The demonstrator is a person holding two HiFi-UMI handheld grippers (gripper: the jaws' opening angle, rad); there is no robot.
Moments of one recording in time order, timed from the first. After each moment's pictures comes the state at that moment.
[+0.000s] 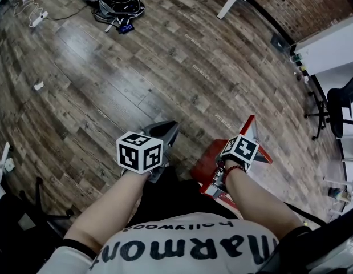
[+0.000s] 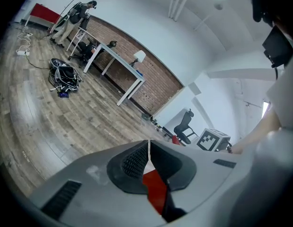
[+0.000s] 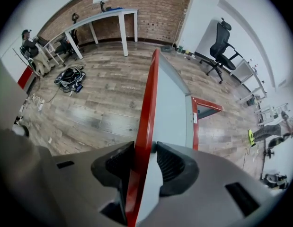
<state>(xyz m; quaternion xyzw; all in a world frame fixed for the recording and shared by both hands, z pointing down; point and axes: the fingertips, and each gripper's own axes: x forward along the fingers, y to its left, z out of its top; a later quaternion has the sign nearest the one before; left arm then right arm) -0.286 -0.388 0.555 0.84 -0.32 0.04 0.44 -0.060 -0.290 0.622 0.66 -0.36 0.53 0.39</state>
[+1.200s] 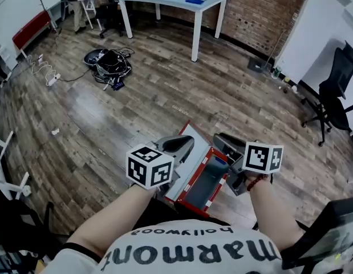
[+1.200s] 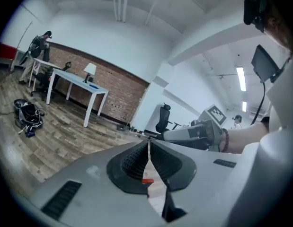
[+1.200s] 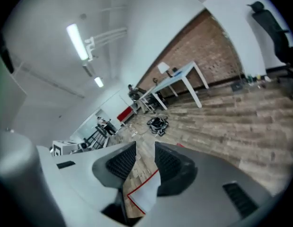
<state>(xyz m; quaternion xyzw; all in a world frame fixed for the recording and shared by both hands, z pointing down) 0.004 -0.261 0.347 0.93 -0.27 0.06 0.26 0.081 -0.270 0.351 0.42 -0.81 0.40 0.05</state>
